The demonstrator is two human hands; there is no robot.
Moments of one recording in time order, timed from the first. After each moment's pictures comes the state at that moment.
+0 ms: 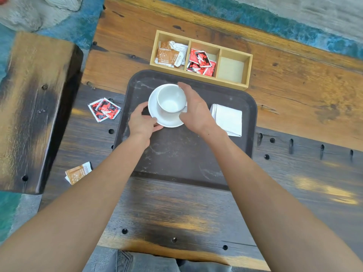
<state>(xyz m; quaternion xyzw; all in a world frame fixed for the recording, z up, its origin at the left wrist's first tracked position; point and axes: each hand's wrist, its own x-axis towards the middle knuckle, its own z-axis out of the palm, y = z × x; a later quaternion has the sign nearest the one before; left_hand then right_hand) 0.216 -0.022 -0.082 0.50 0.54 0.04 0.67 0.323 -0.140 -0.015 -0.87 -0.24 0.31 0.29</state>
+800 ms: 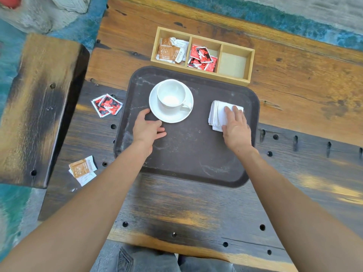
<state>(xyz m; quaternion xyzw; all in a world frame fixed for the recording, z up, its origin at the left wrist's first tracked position) 0.194 -0.046 -0.085 0.50 0.56 0.03 0.66 0.343 -0.269 -0.079 -0.95 -0.18 0.25 0.04</state>
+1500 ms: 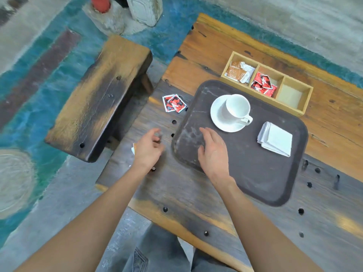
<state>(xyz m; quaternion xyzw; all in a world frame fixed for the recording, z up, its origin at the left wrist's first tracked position) 0.011 0.016 -0.055 0.70 0.53 0.03 0.48 0.156 -0.132 -0.034 -0.89 -0.38 0.19 0.17</state>
